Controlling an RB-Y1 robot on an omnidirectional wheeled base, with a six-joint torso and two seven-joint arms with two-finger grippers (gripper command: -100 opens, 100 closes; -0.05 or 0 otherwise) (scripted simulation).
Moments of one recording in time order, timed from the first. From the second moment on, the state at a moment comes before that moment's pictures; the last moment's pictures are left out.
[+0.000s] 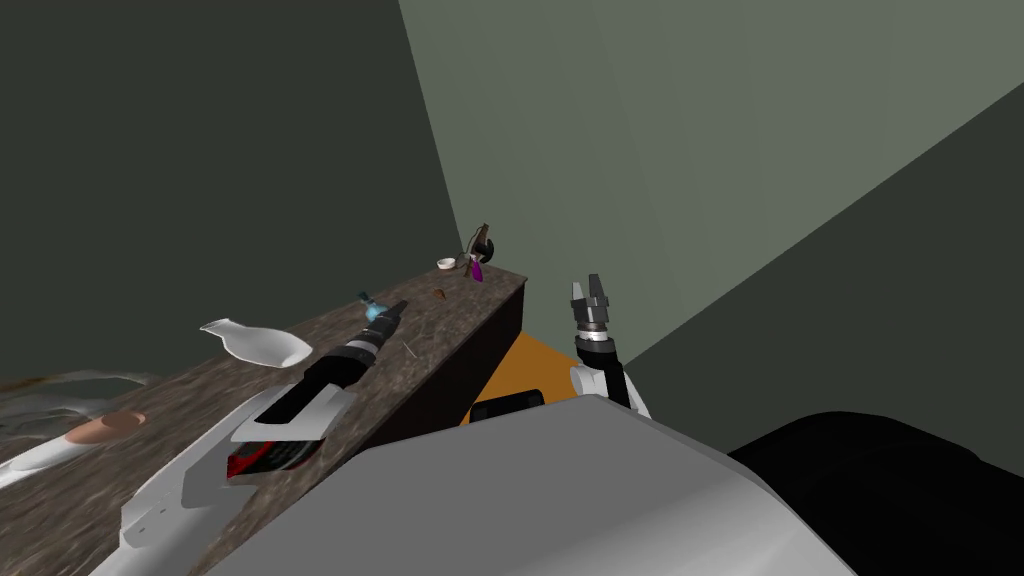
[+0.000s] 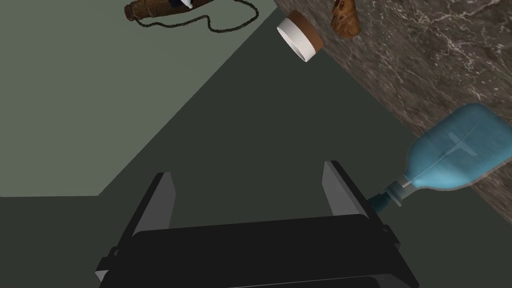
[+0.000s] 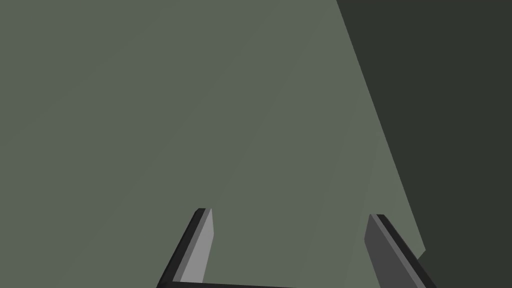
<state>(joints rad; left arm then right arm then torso) 0.35 0.78 0.06 -2.13 0.13 0.24 -0.07 0.51 -0.01 0.02 -2.22 -0.01 -0.57 0.05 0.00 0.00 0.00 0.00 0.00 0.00</state>
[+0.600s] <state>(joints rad) 0.34 0.89 0.05 -2.06 0.16 0.37 -0.09 0.51 -0.01 0.02 -2.22 -0.01 -0.57 0.05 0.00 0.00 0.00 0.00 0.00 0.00</state>
